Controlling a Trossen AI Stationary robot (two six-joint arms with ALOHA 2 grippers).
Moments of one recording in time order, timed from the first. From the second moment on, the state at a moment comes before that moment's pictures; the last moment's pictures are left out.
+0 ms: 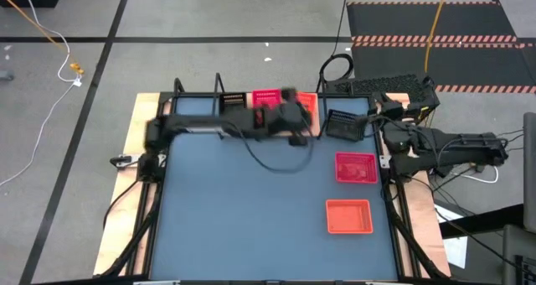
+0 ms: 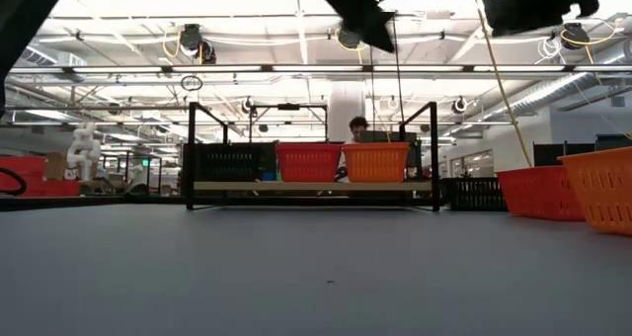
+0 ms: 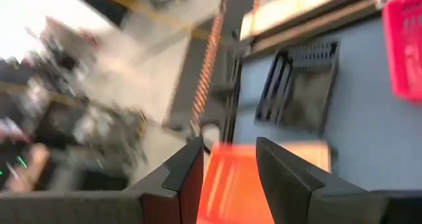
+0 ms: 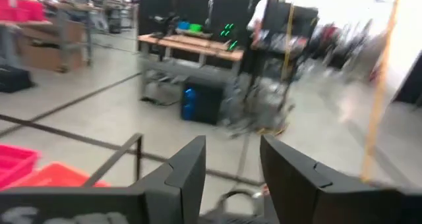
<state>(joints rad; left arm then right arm) 0.10 2.01 1.90 -0.36 -0.51 0.56 0.02 0.59 0.65 -0.39 1.41 0.17</state>
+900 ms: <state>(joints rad) 0.31 1.27 1.14 -0.07 -0.09 0.38 -0.41 0.70 0.41 -0.85 0.65 0.90</state>
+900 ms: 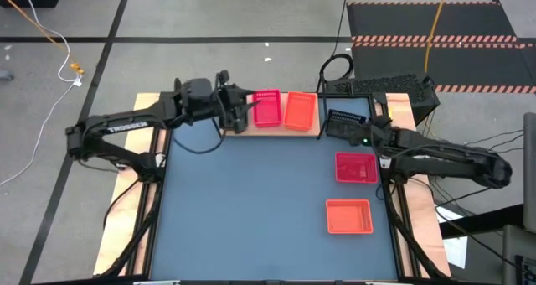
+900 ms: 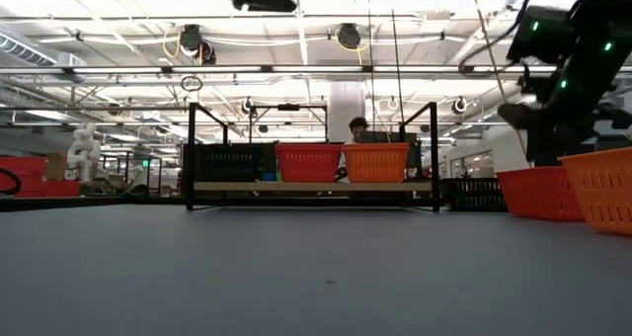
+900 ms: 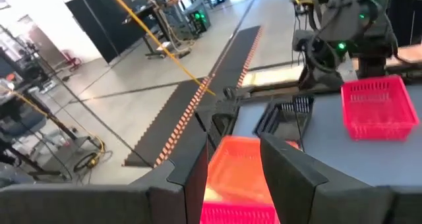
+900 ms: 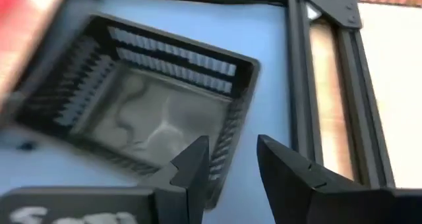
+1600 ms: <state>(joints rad) 0.31 1.13 1.02 -0.06 -0.11 0.38 -0.69 0.75 0.19 -0.40 0.58 0.72</state>
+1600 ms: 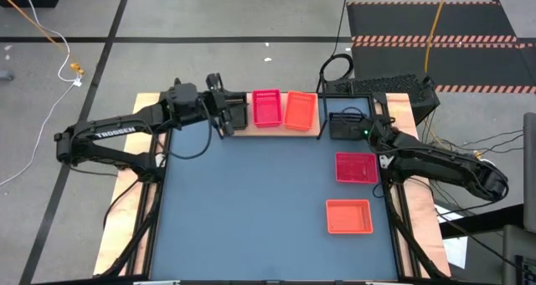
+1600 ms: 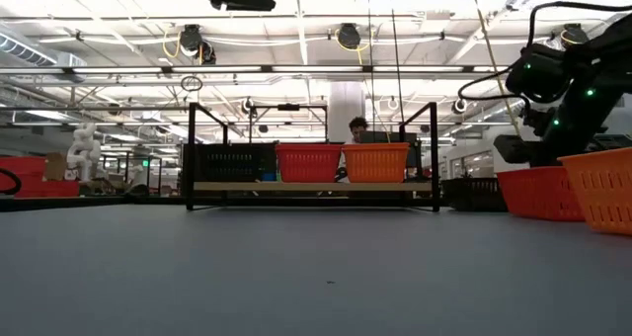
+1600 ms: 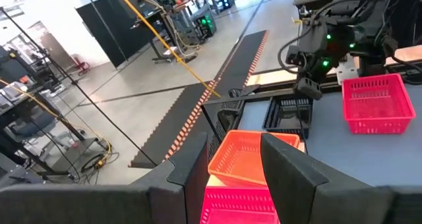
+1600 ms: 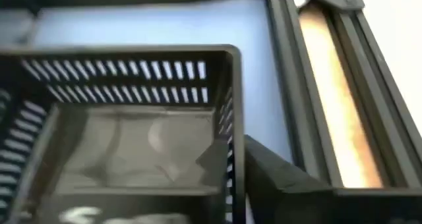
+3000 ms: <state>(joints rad) -0.07 1.63 1.02 0.55 -0.30 1.36 -0.31 0.71 0.42 0.23 0.29 0.11</state>
